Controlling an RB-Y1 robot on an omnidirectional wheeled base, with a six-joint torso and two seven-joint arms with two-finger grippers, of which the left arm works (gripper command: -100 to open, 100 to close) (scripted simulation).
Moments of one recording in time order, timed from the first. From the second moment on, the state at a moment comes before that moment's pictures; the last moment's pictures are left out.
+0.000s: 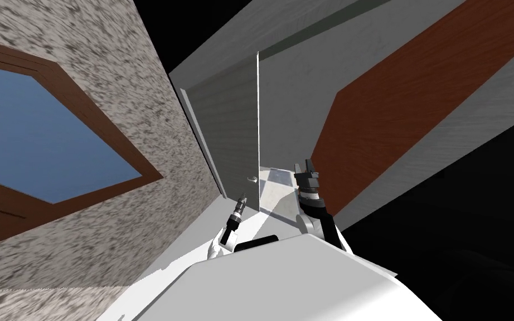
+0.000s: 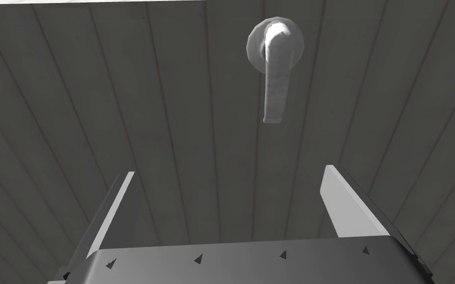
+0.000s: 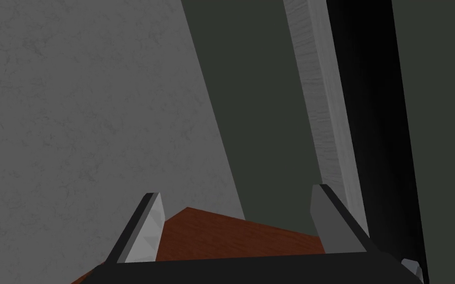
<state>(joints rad) -0.10 0.06 -0.28 -0.83 -0.17 -0.79 0.19</state>
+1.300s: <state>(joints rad) -0.17 0.05 -0.31 -0.63 -0.18 -0.82 0.21</state>
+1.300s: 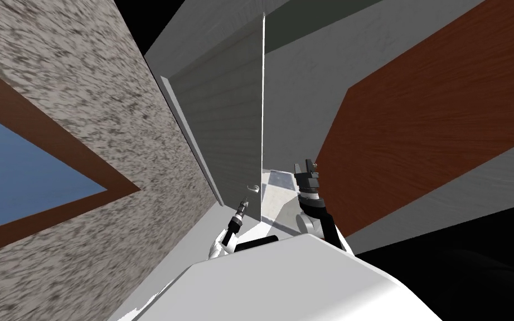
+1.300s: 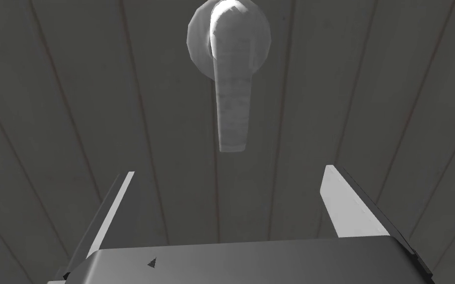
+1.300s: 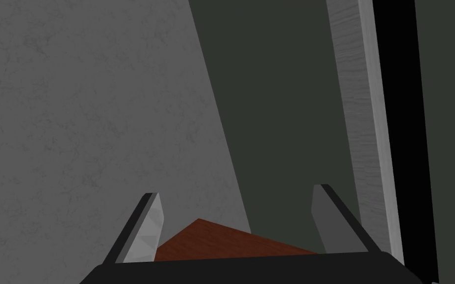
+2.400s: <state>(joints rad) -0.19 0.03 -0.29 -0.61 -0.17 -0.82 0.19</state>
